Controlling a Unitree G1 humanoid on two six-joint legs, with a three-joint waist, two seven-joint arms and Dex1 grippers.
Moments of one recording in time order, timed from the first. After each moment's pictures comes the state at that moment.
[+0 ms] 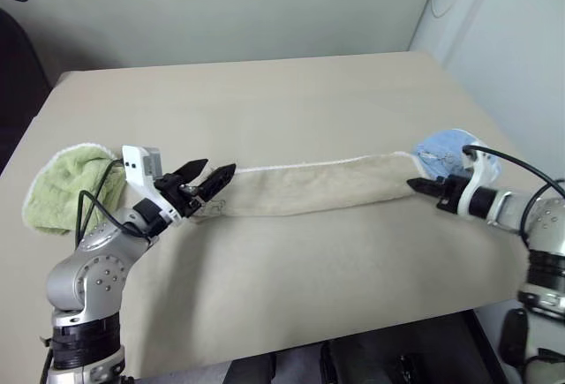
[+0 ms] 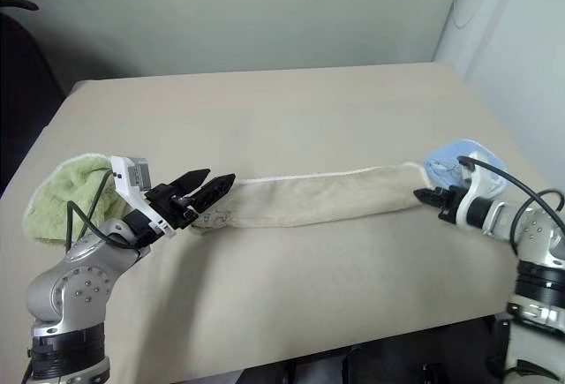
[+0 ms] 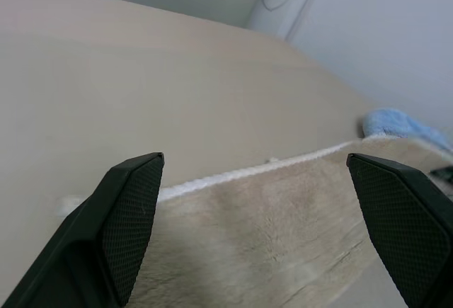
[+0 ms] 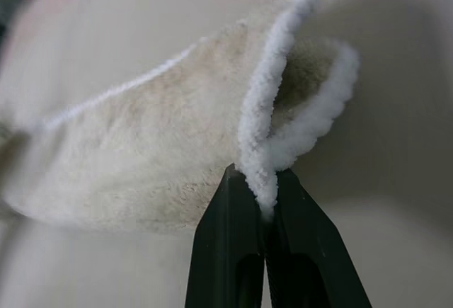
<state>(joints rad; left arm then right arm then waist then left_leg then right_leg) -0.23 0.51 0.37 -0.27 -0.82 0.73 -0.49 -0.56 -0.69 -0.34 0.06 0.61 1.23 0.64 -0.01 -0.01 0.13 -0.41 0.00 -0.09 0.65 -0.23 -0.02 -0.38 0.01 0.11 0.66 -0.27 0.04</state>
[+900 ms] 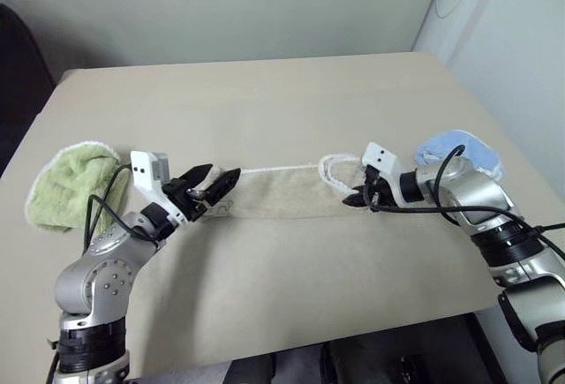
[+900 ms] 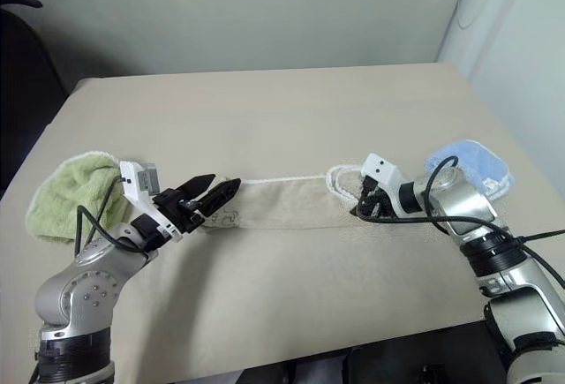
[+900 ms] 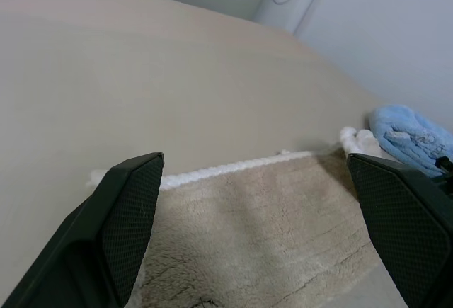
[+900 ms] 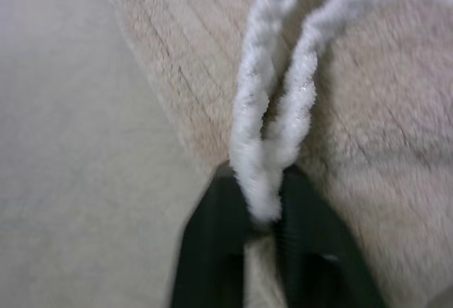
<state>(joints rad) -0.21 0.49 0.34 -0.29 -0.82 0.72 -0.45 -0.77 -0.69 0.37 0.09 0.27 0.79 1.06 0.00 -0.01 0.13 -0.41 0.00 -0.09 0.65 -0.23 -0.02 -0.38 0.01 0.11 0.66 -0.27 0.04</state>
